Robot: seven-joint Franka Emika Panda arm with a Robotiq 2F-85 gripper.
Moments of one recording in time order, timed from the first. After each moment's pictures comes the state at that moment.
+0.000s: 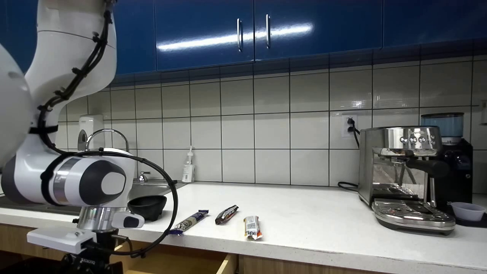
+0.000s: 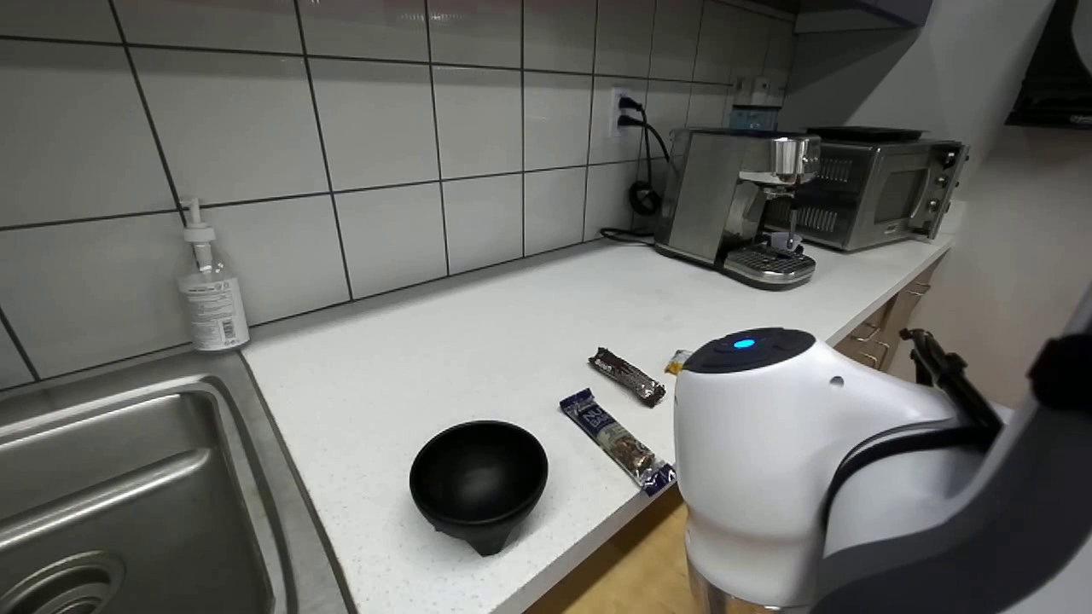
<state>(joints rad) 0.21 0.37 0.21 -2.66 0.19 2.77 0.24</state>
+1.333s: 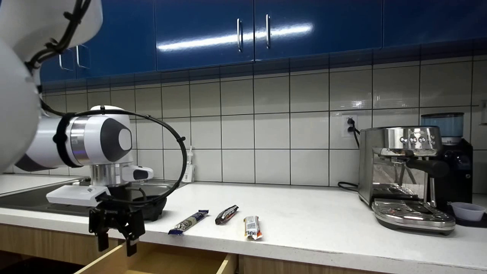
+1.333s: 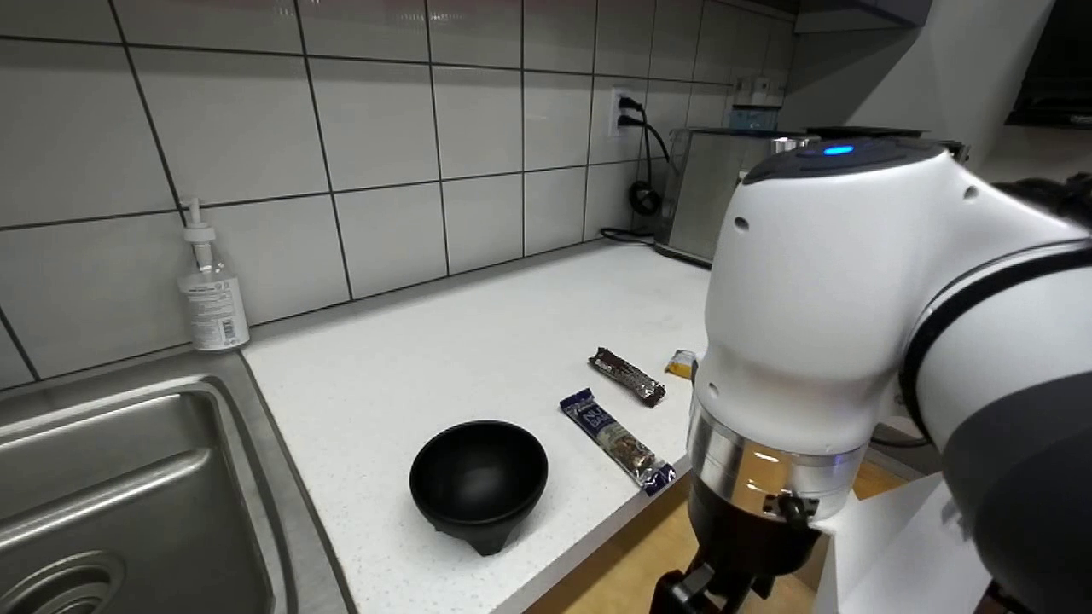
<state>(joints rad) 0.29 0.07 0.07 -2.73 -0.13 2.78 0.53</state>
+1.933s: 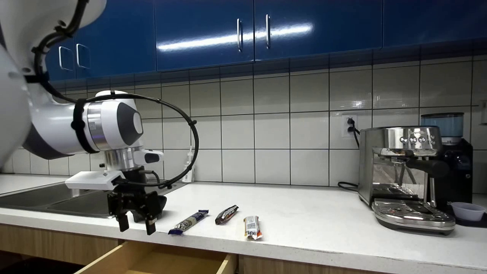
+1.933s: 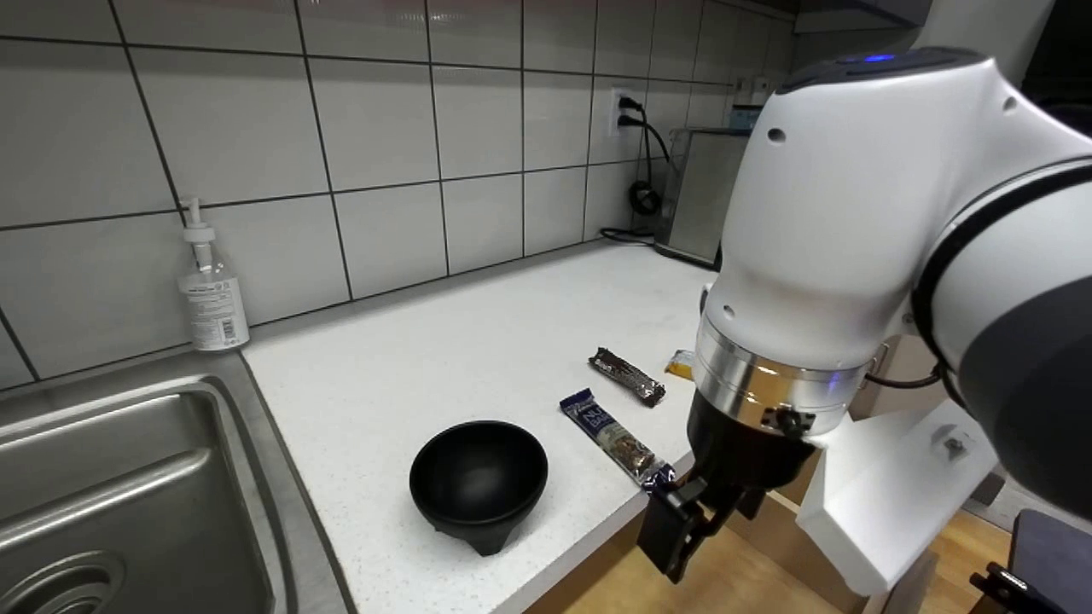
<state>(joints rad) 0.21 -0.02 0.07 -2.73 -0.28 2.76 0.63</state>
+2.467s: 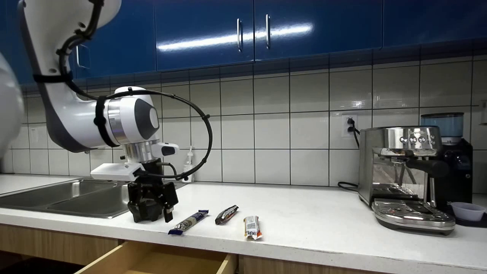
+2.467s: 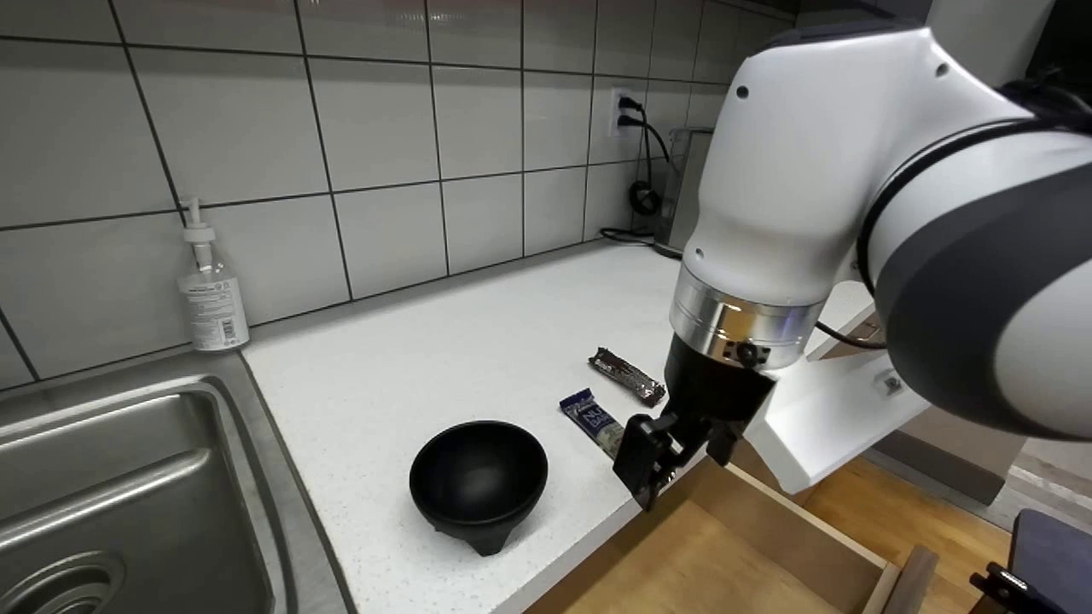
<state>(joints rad) 0.14 0.01 0.07 -2.65 -0.28 2.76 0.60</state>
